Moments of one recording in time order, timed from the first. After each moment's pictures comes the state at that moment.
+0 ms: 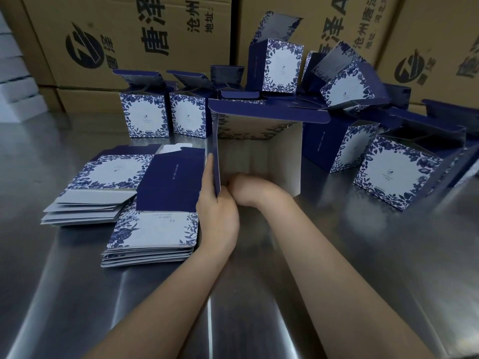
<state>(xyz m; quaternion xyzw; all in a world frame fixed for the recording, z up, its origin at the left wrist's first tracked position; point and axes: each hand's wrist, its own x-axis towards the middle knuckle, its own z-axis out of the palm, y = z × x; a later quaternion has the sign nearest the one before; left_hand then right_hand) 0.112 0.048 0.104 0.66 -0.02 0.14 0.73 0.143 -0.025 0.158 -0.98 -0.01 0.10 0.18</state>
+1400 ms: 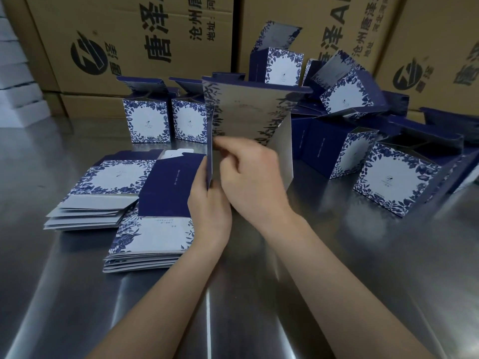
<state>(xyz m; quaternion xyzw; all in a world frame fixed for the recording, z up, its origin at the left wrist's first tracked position) 0.115 0.059 0.128 0.68 0.00 0.14 0.72 0.089 -0.001 0.186 -0.86 -0.10 -0.36 0.34</state>
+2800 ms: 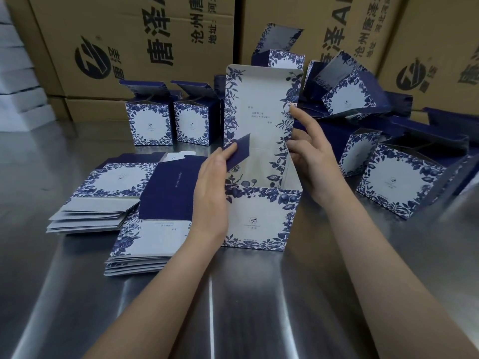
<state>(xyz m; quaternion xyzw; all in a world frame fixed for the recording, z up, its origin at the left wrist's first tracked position) 0.121 0.064 0.133 0.62 -0.20 0.14 0.74 0.127 -0.116 0.173 -0.68 -0.10 -0.22 0.69</state>
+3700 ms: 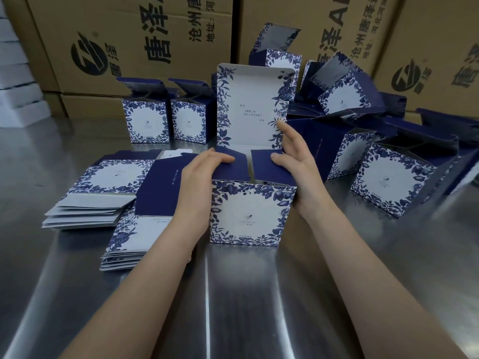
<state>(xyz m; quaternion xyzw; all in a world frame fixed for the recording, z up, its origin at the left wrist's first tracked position) 0.132 0.076 0.150 0.61 -0.12 0.04 0.78 0.117 -0.097 0.157 -0.62 -0.09 -0.20 0.75</state>
